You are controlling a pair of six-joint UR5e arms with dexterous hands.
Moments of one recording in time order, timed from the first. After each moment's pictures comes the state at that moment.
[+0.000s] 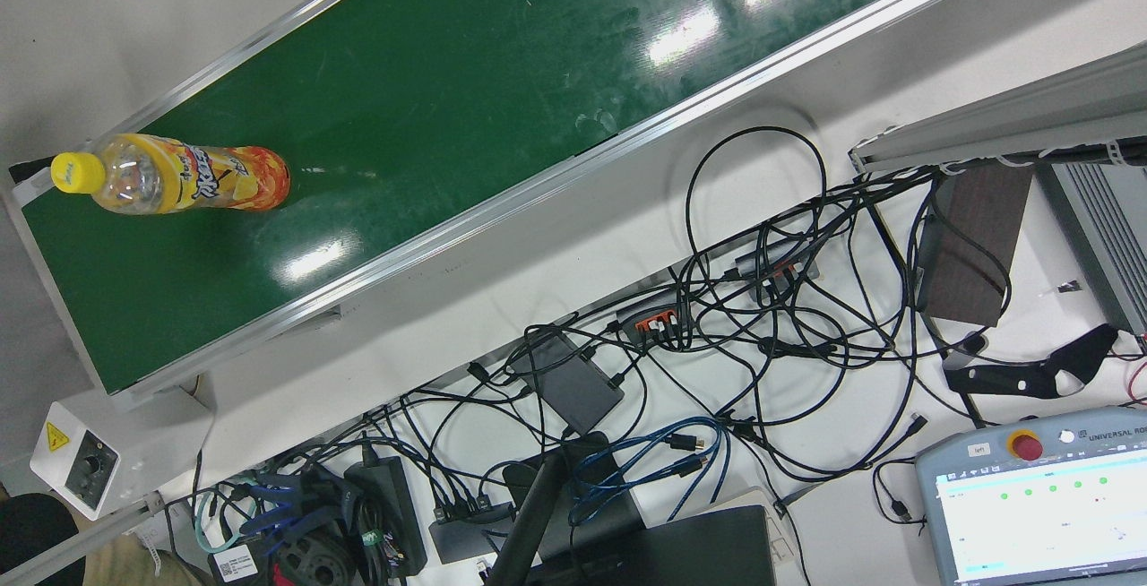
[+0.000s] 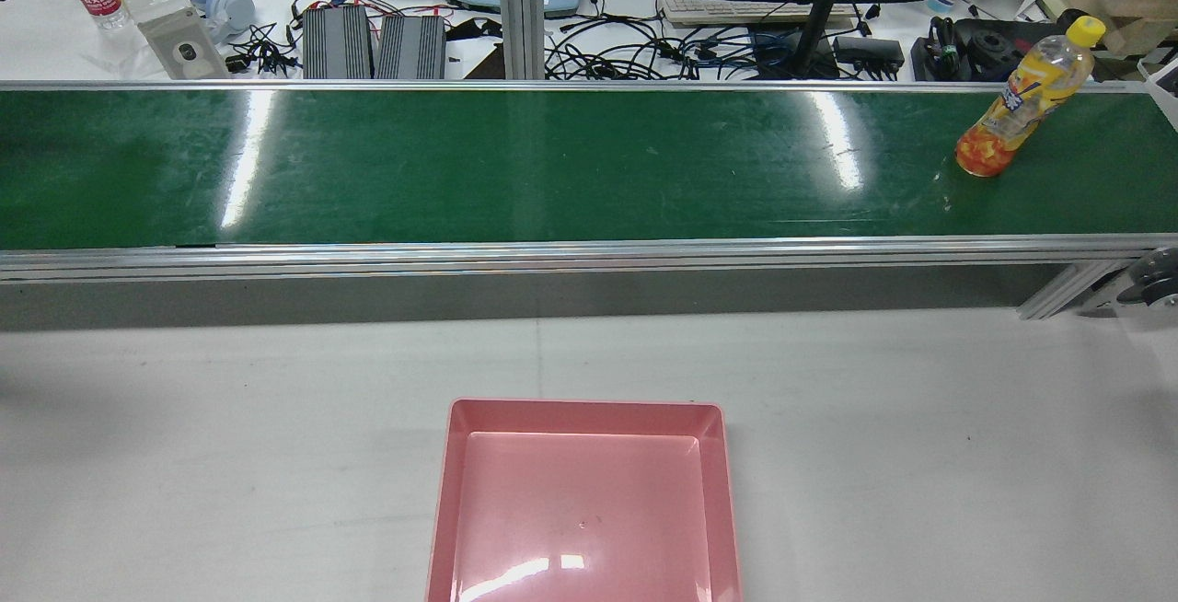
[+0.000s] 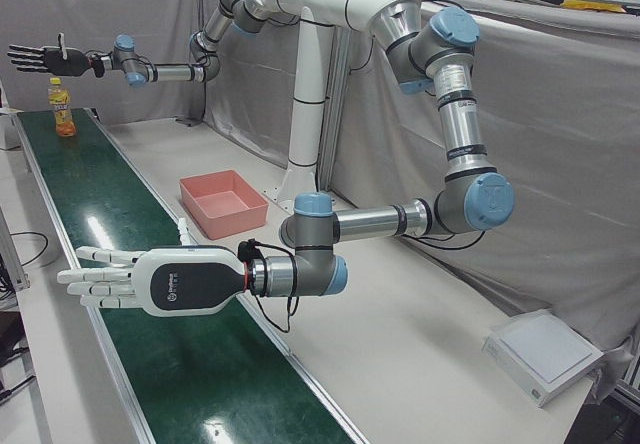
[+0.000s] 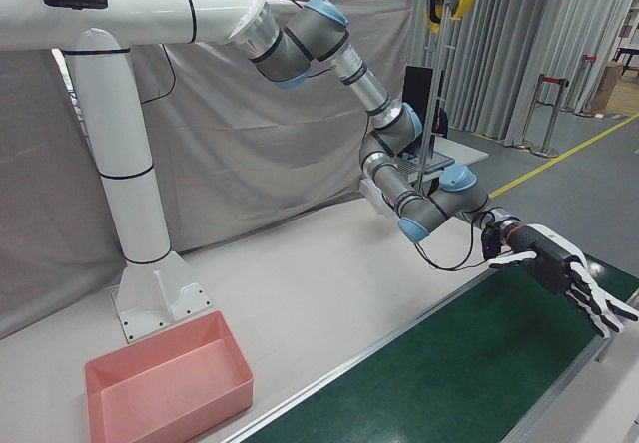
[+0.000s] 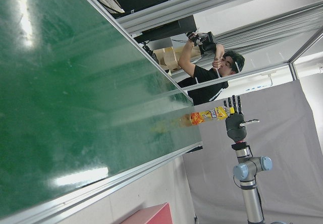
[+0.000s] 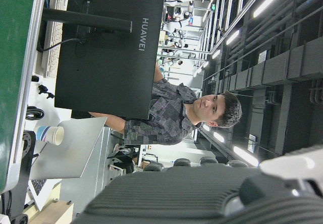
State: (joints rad) left arm -1.27 -1.85 -1.54 -0.12 1.50 0.36; right arm 1.57 -1.50 1.58 -3.22 -1.58 -0.10
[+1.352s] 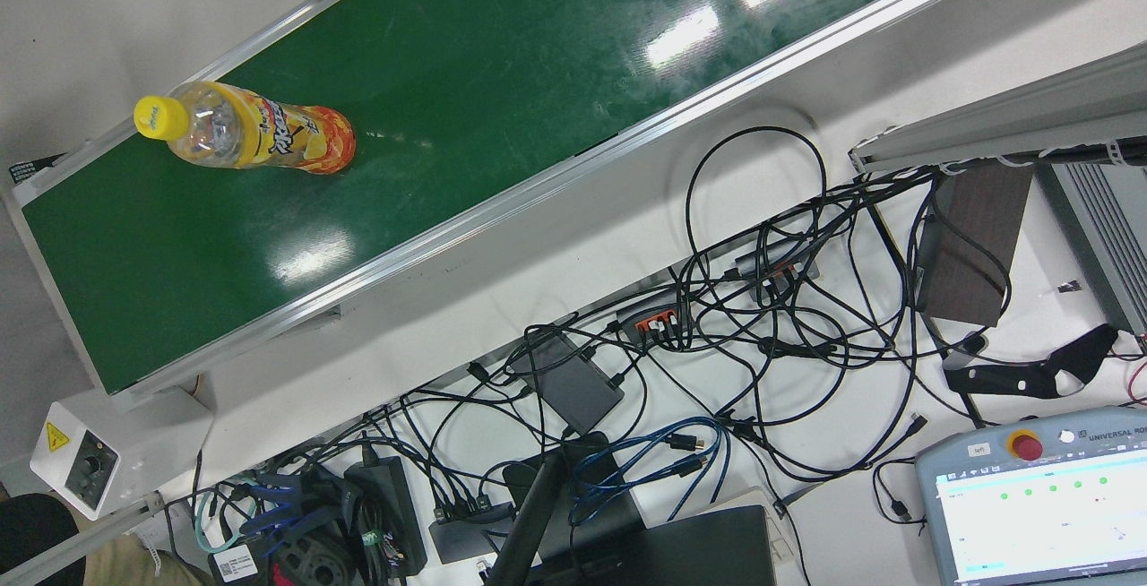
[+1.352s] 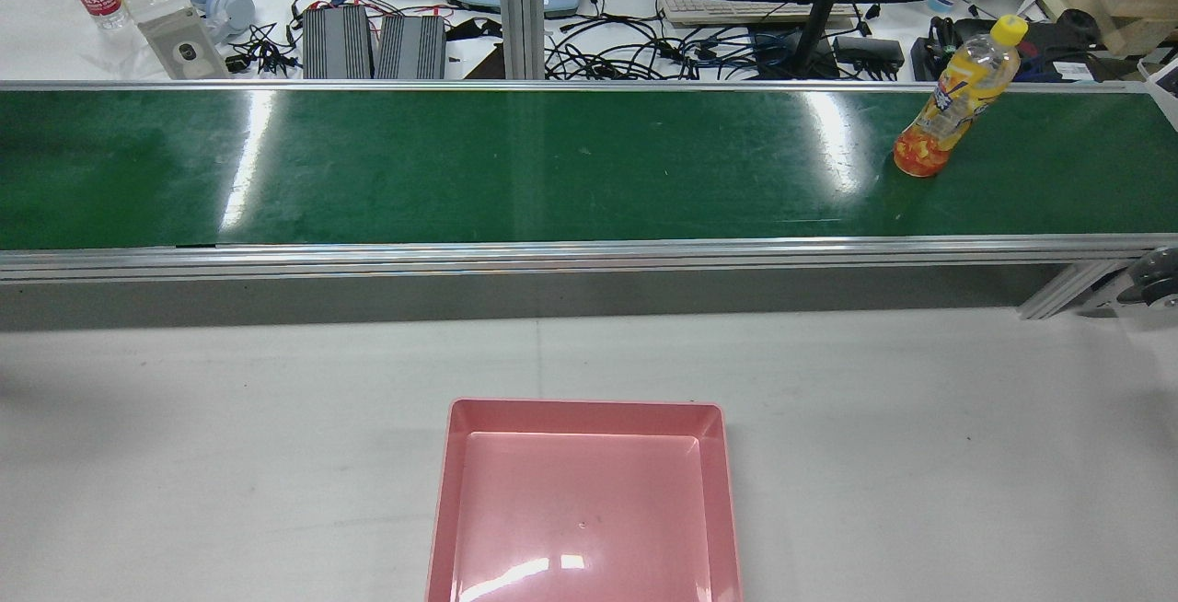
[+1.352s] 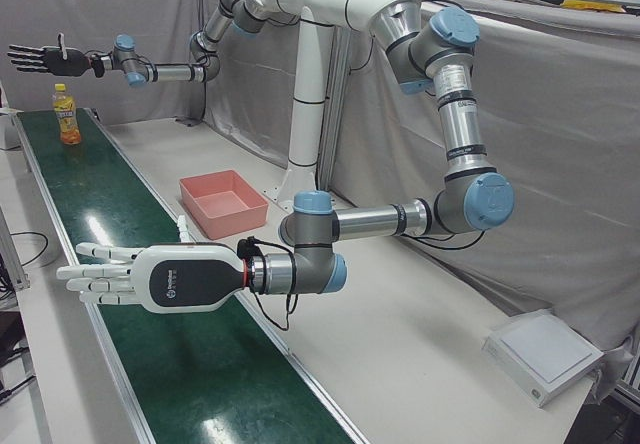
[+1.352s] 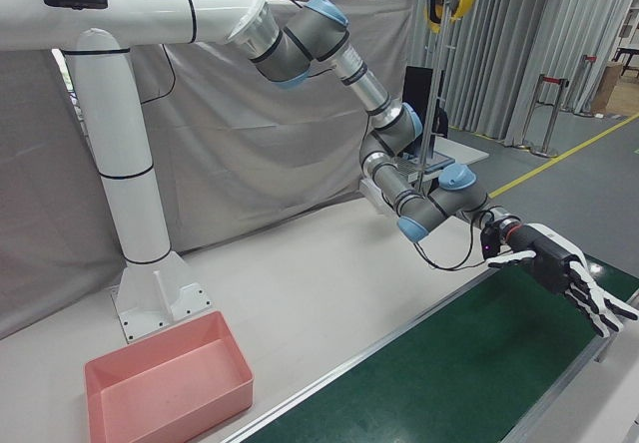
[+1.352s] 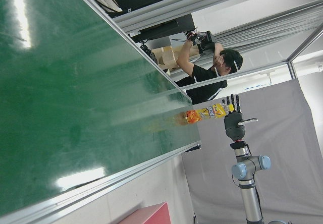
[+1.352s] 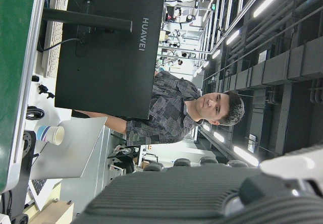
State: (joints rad) left arm -1.27 -1.85 -1.55 -0.12 1.50 0.36; right arm 1.57 -1.50 1.58 -3.22 -1.58 -0.10
